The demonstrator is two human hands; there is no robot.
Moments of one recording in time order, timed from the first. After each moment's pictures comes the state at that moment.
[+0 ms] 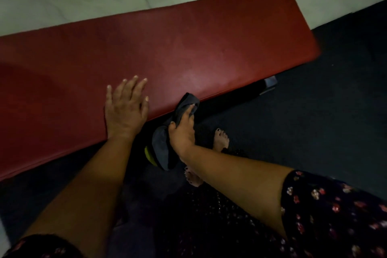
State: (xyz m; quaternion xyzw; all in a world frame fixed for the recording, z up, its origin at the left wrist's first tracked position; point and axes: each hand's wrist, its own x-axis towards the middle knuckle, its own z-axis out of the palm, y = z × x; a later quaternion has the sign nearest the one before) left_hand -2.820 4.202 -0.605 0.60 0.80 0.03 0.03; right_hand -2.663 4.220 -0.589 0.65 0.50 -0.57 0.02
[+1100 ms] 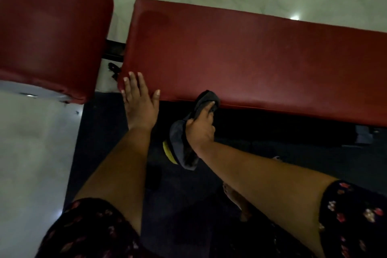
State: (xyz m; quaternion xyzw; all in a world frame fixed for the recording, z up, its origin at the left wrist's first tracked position) left_hand -2.933 4.004 -0.551 0.23 0.97 0.02 0.06; right_hand -2.789 4.088 -0.541 0.49 0.68 -0.54 0.11
